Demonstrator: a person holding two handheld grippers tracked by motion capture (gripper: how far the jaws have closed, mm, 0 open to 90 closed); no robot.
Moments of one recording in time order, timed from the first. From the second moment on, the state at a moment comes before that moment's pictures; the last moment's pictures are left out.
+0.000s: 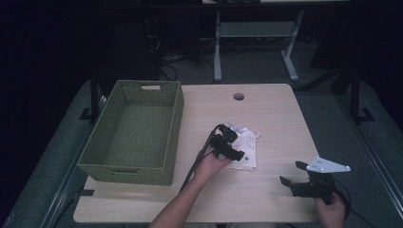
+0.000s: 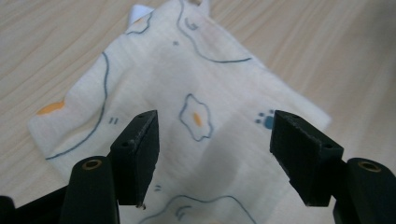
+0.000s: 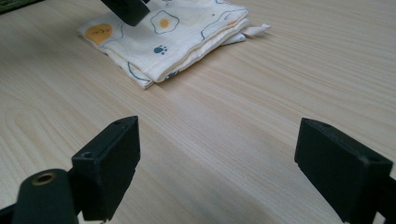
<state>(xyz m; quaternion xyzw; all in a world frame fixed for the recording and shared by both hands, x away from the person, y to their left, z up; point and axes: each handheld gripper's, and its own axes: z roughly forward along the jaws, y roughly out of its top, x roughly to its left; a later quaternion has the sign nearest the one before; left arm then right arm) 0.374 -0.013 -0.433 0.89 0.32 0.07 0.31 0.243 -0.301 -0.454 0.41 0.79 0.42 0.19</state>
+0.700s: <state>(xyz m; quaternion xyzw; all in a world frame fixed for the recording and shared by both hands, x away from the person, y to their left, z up) 0.387 -0.021 -0.450 0.91 0.33 0.10 0.25 0.243 -0.295 -0.454 0.40 0.79 0.42 0.19</state>
